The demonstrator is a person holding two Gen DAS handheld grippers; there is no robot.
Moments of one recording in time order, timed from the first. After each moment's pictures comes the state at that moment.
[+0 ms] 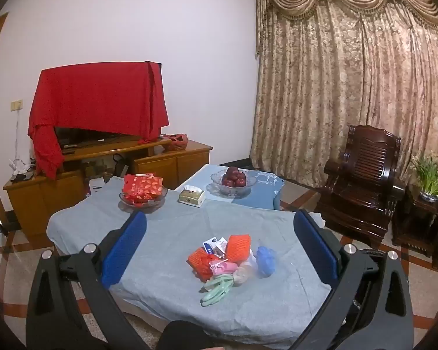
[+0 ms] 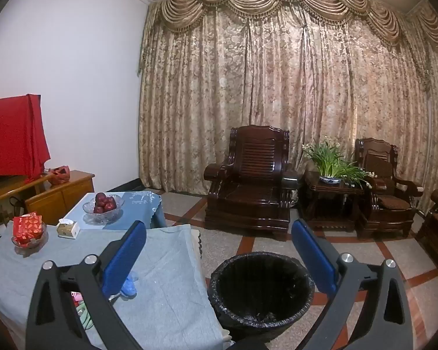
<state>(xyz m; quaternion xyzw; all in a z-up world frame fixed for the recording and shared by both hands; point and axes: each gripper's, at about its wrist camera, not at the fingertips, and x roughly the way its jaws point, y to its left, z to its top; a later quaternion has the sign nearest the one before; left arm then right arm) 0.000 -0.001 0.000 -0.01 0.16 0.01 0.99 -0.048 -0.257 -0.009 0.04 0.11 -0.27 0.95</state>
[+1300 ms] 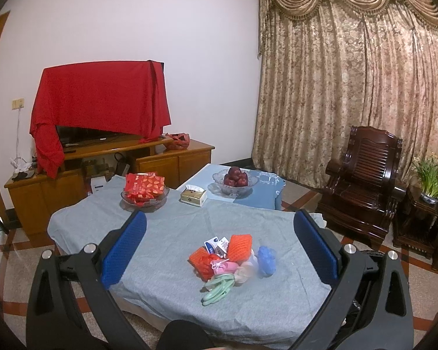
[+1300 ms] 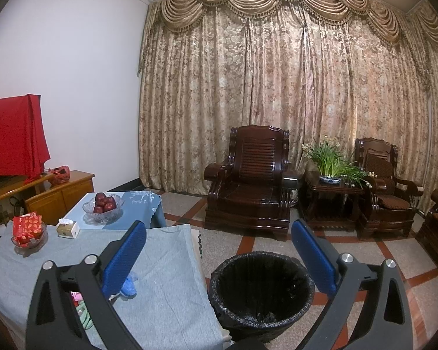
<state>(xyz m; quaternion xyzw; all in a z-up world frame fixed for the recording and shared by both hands) 0.004 -0.001 0.020 -0.02 0.15 0.01 0.99 -0.050 -0.255 -0.006 0.04 0.12 -0.27 0.95</state>
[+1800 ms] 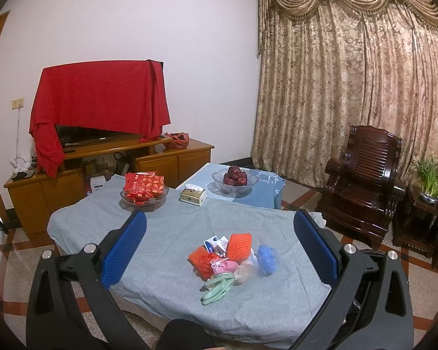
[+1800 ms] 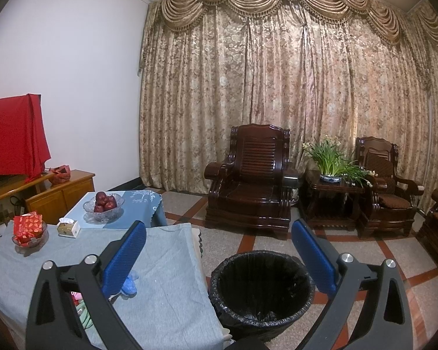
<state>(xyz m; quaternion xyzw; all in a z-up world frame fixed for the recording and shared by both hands) 0.006 0.009 0.013 -0.02 0.15 0.01 0.99 -0.046 -0.254 -0.008 0.04 0.12 -0.27 0.95</state>
